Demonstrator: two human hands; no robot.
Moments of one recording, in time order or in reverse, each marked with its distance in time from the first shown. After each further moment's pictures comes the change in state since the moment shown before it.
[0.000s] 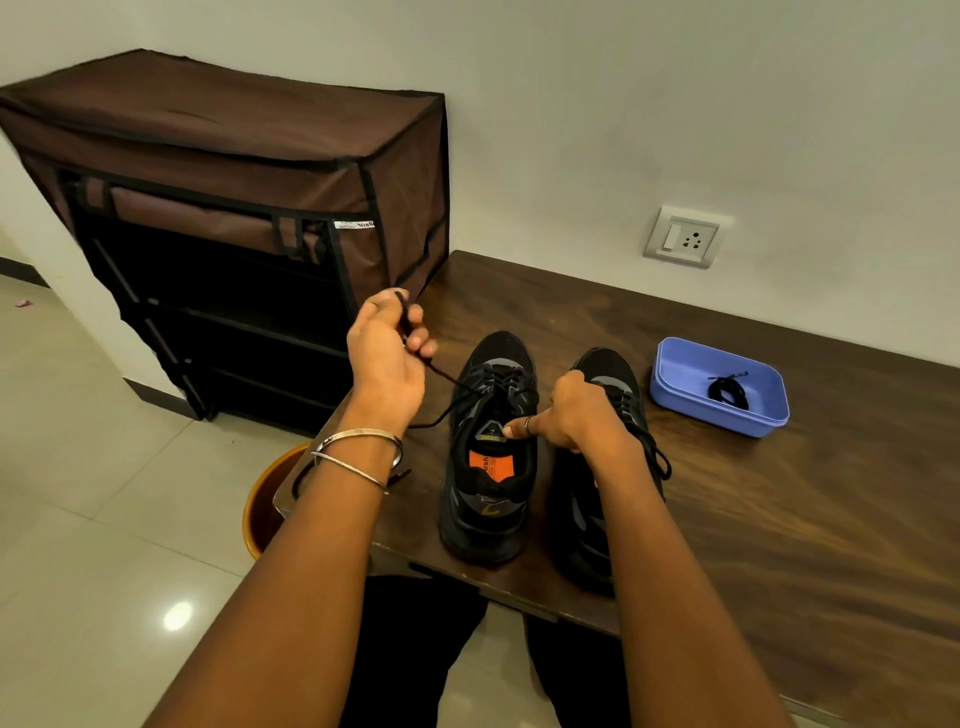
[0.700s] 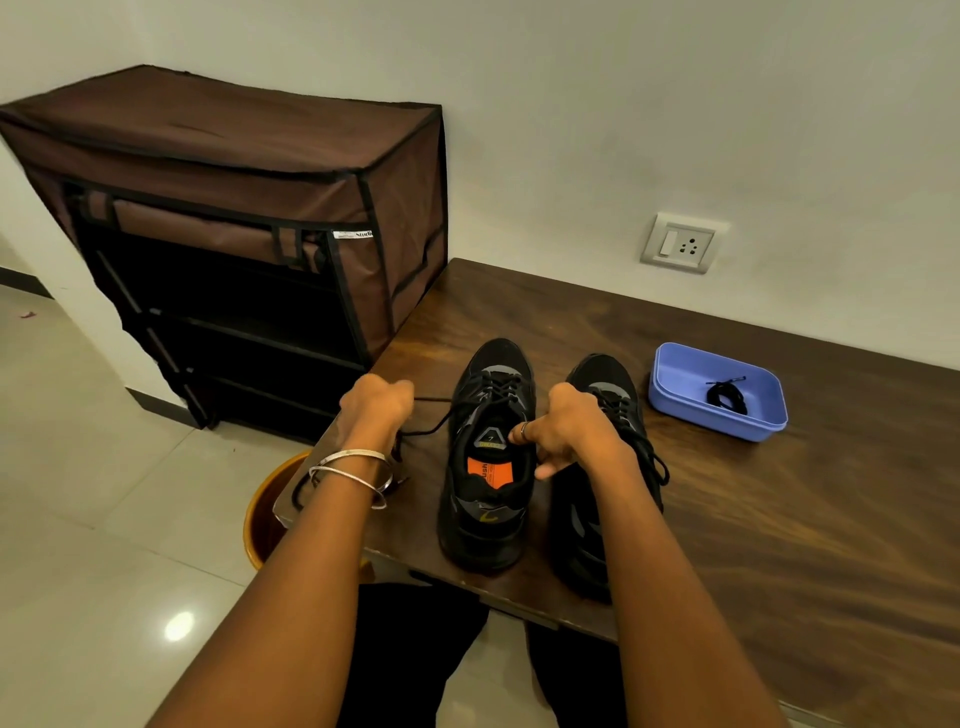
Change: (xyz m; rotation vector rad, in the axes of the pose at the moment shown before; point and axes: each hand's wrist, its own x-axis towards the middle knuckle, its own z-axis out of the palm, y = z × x) left_hand 0.016 -0.024 -0.042 1.299 0.271 -0.236; right_hand -0.011 -0.003 0.000 0.170 -0.077 -0.004
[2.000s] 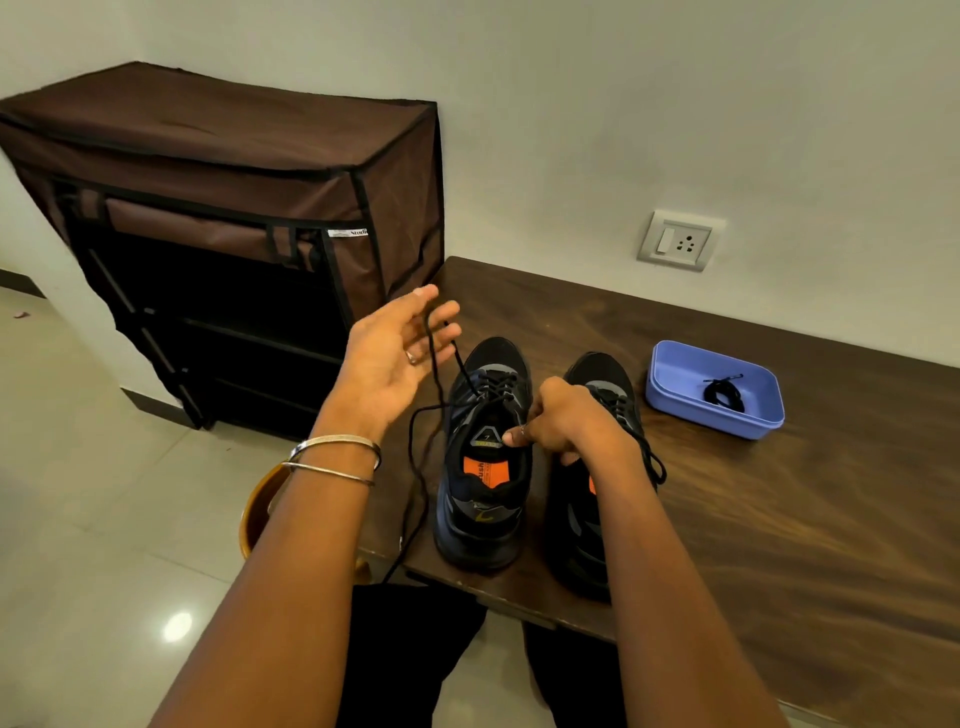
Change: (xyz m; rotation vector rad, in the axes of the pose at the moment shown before) left_hand -0.043 0.045 -0.028 -1.056 -0.511 0.205; right_hand -0.005 -0.004 -0.009 -0.218 -0.022 -0.109
